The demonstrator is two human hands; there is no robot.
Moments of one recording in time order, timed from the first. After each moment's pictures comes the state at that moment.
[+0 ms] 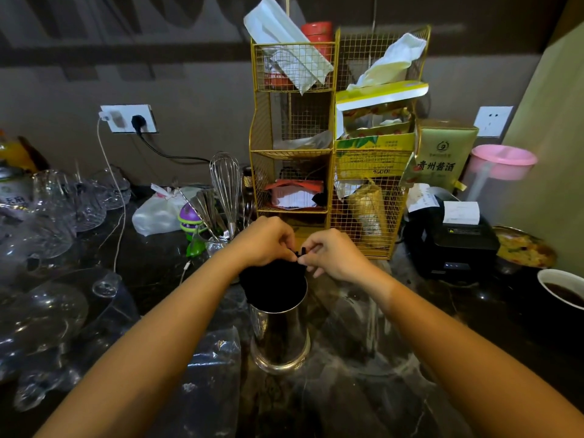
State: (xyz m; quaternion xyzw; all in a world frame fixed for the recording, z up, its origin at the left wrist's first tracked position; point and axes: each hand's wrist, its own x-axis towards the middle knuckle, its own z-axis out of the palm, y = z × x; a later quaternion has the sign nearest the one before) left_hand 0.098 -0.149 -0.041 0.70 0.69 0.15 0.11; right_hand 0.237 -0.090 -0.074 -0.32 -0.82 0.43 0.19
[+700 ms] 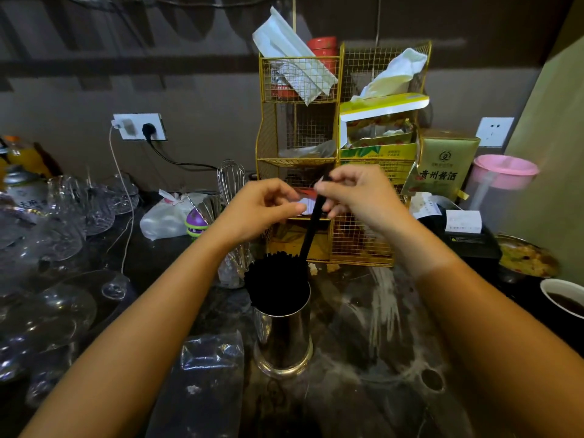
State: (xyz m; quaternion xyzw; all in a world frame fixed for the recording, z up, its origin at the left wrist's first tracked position) left_hand 0.098 -0.176 0.007 0.64 0.58 0.46 0.20; right_hand 0.258 -0.096 0.021 -0.22 -0.75 0.48 0.39
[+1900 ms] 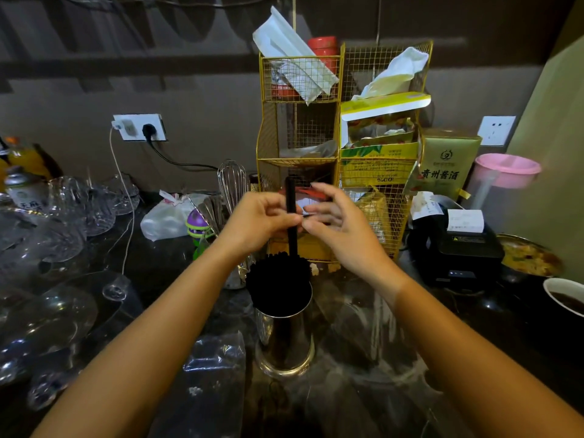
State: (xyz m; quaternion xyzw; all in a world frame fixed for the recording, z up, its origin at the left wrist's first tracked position) left_hand 0.104 -0.178 -0.007 0.59 0.57 0.52 0.25; right_hand 0.251 -0.116 -0.026 -0.20 -0.76 0.48 0.39
